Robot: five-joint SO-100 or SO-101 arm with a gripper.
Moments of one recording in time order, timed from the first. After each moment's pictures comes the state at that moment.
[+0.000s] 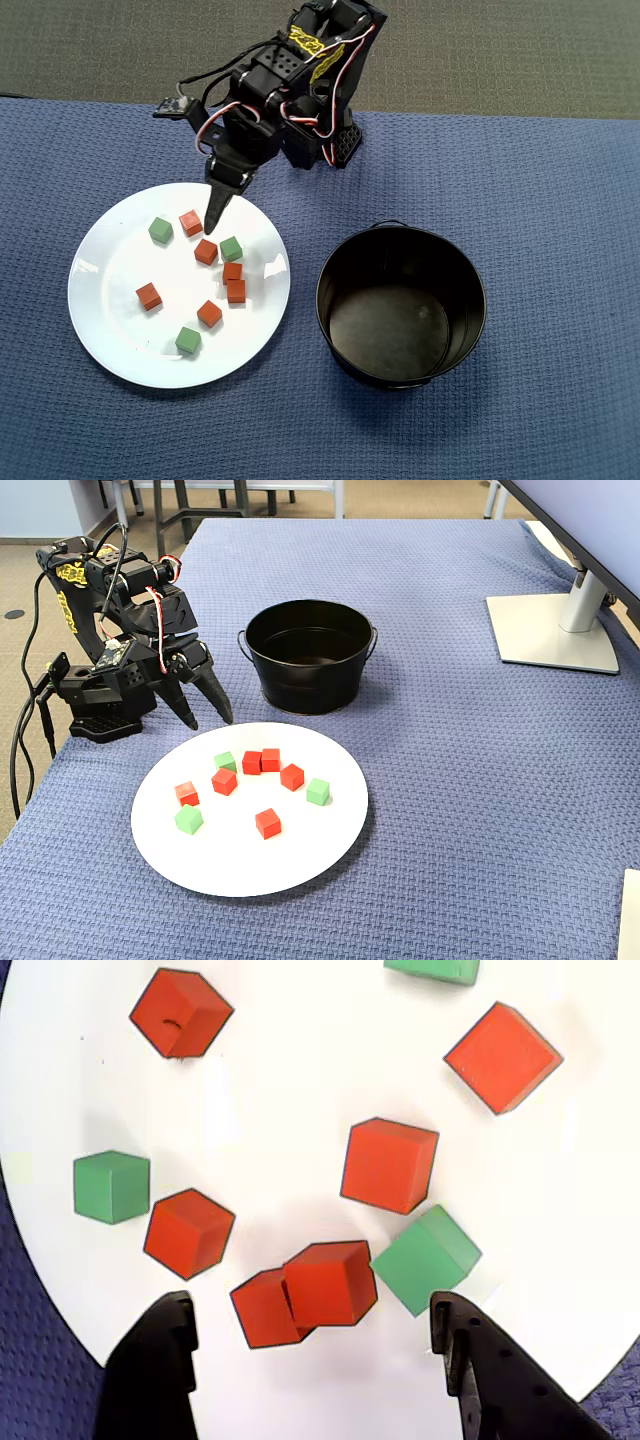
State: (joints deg) arm 38.2 129.0 128.8 60.6 -25.8
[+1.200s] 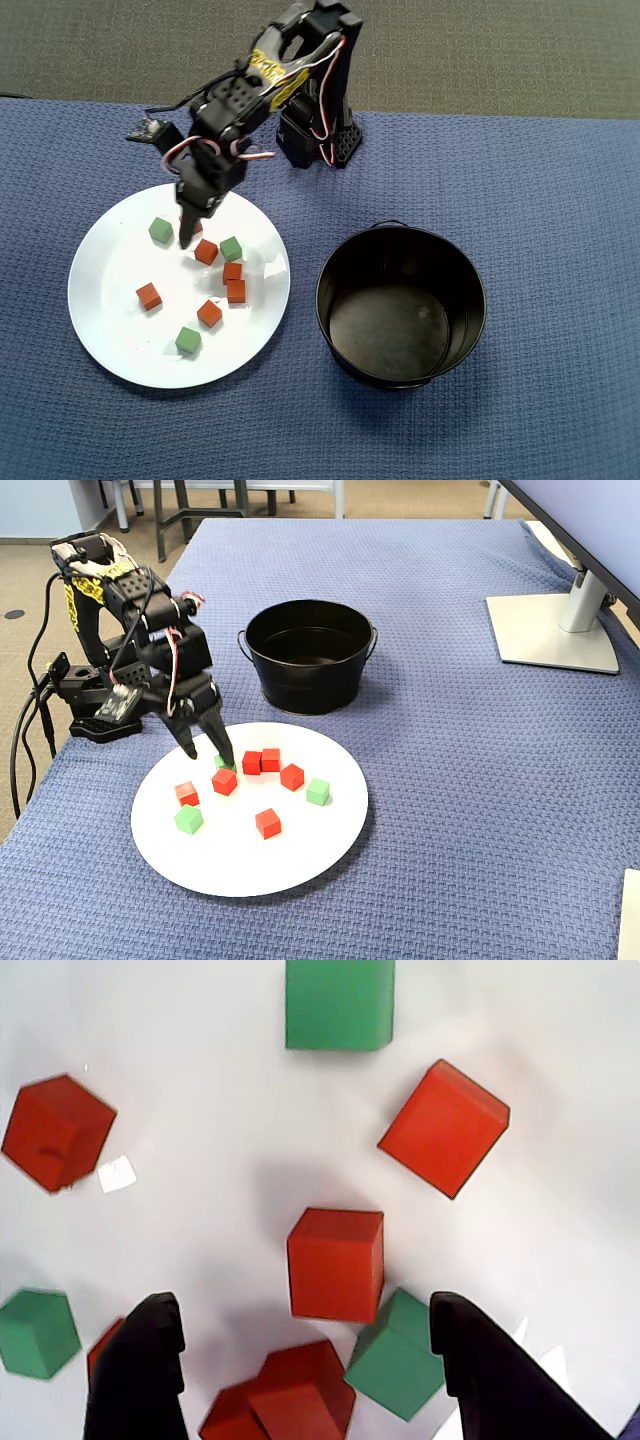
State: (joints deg) arm 43.4 102.3 115.7 59.7 -19.0
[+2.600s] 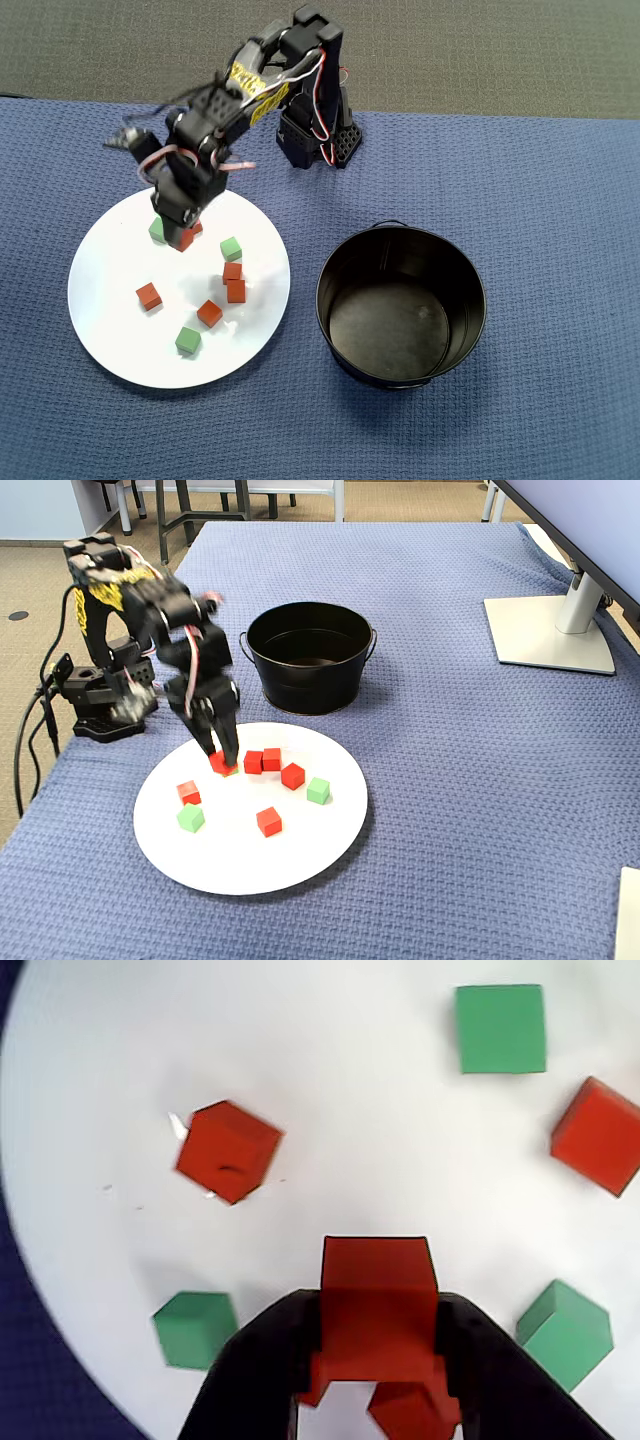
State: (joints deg) arm 41.1 95.6 96.0 66.5 -17.1
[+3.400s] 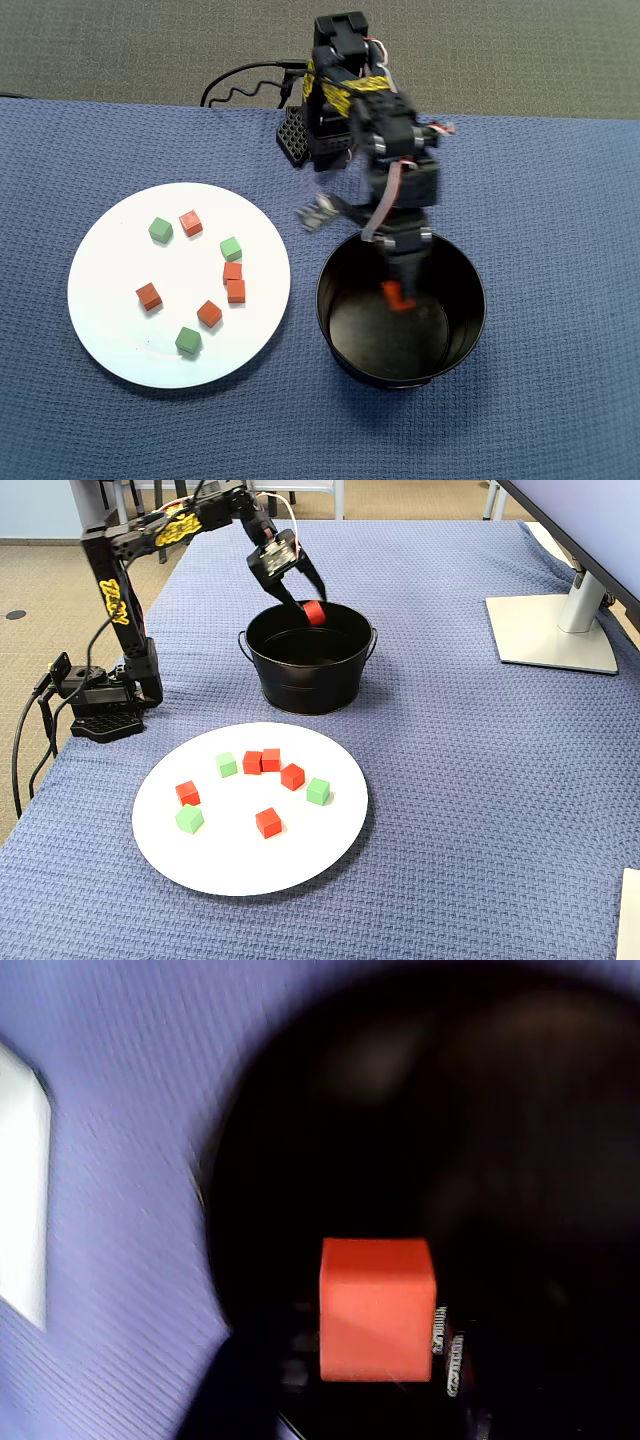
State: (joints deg) arm -20.0 93.8 77.5 72.2 -4.0
